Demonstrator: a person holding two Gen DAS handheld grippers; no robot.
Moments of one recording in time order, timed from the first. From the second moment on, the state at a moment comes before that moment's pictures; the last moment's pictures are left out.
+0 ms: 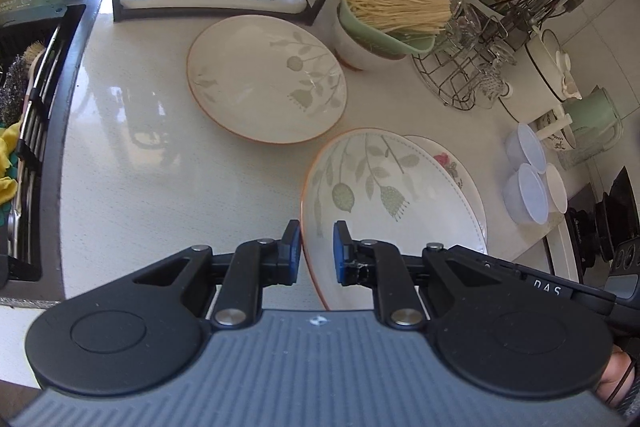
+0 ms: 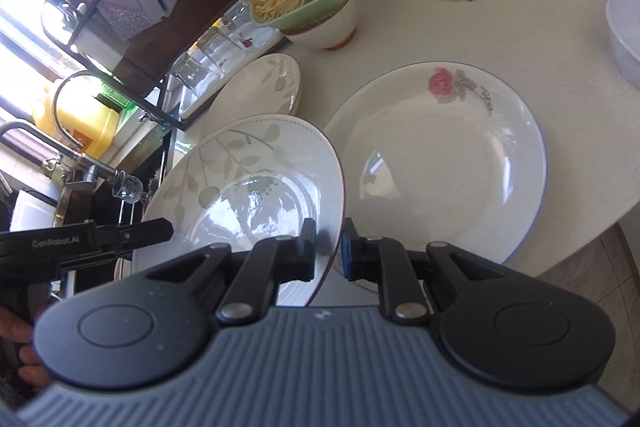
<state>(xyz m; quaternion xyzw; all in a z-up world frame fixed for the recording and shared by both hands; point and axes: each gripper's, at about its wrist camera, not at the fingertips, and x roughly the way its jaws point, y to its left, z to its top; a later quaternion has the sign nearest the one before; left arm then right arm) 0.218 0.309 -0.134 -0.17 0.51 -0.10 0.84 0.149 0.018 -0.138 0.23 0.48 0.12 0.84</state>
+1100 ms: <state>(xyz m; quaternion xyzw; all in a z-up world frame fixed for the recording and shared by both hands) 0.262 0.214 -0.170 -0.14 0.52 -0.02 0.84 0.212 -0.062 -0.196 0.21 0.47 0.20 0.83</state>
